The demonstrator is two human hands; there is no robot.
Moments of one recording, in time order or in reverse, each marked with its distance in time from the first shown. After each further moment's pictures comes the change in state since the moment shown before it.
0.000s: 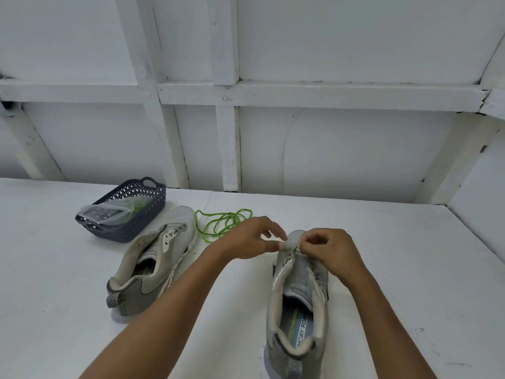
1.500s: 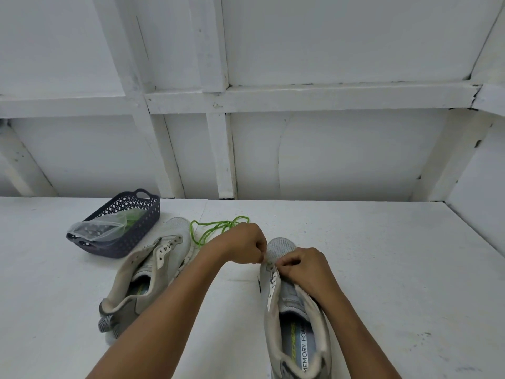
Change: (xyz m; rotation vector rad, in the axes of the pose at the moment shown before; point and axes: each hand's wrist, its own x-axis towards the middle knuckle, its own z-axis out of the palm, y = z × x) left_hand 0.017 0.002 -0.015 0.369 -0.189 -0.130; right_hand 0.006 0.015 0.049 -0.129 -0.037 0.067
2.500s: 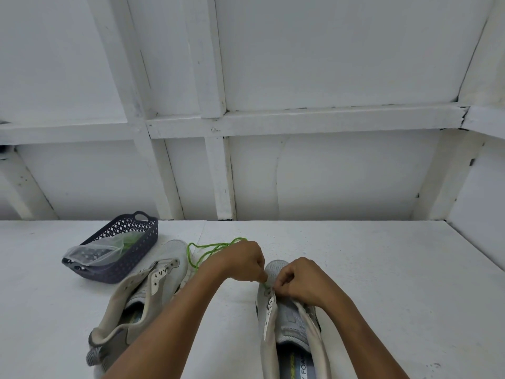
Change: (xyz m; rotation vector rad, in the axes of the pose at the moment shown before) left_hand 0.010 0.006 -0.009 0.017 -0.038 -0.065; right_hand 0.022 -0.015 -0.021 -0.189 -0.247 -0.044
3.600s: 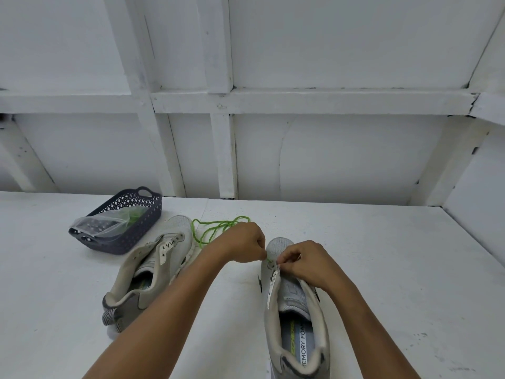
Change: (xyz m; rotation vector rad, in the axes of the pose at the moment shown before) left_hand -0.021 -0.001 0.010 -0.092 0.105 -0.003; right_hand -0.016 0.000 0.004 0.030 0.079 -0.006
